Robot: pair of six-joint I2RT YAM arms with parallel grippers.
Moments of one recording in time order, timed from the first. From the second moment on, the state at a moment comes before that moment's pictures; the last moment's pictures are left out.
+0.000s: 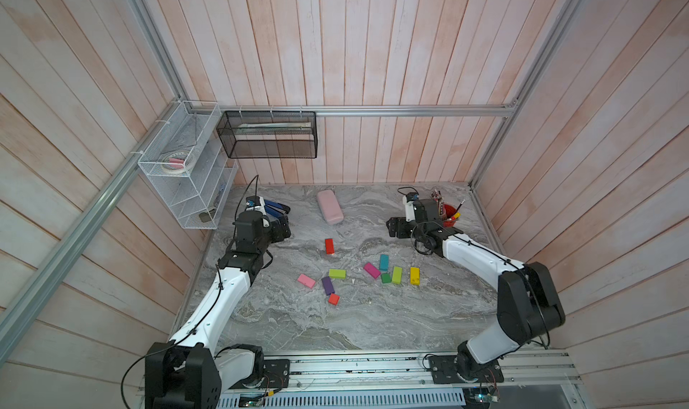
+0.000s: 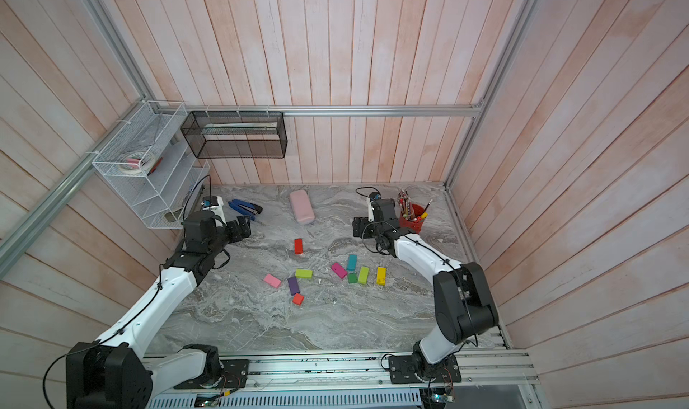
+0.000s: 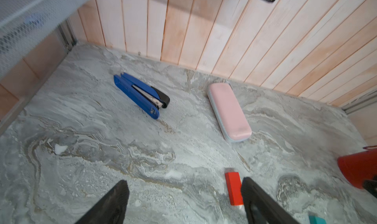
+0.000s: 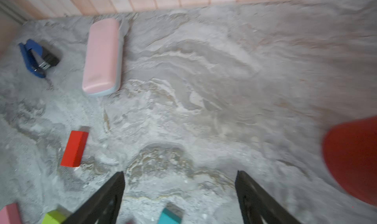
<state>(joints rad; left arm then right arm) -0.11 1.21 0.86 -0.19 0.02 -0.31 0.44 1.71 1.14 -0.19 -0.08 0.28</state>
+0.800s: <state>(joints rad) -0.11 1.38 0.83 -0.33 0.24 -0.47 0.71 2.18 1.67 -0.38 -0.21 0.30</state>
